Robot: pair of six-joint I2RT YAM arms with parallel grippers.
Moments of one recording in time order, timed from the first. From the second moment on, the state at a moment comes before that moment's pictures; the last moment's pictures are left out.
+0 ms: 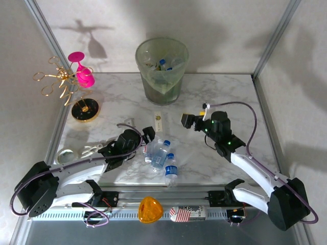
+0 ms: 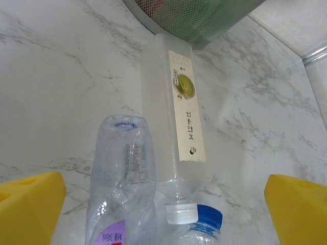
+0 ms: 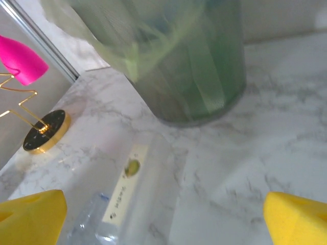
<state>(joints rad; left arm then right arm) -0.77 1.16 0.49 0.14 -0.35 -0.90 0.51 1.04 0.59 0.11 -0.07 0.42</state>
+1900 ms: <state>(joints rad) -0.92 1.50 0.63 -0.06 -0.54 -0.87 0.51 1.10 0.44 0.28 -0.05 0.60</state>
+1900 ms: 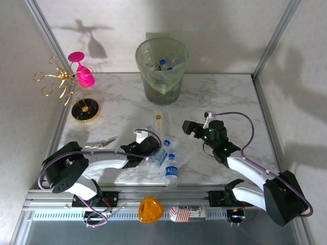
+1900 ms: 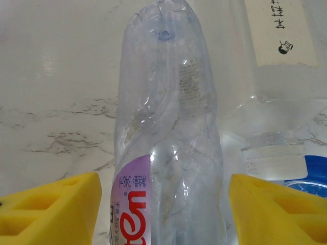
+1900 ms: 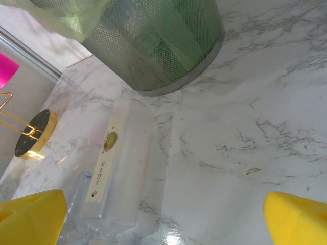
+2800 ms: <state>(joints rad) -0.92 1.38 0.60 -0.11 -0.64 -0.87 0.51 1.07 0.44 0.27 -0.05 0.61</state>
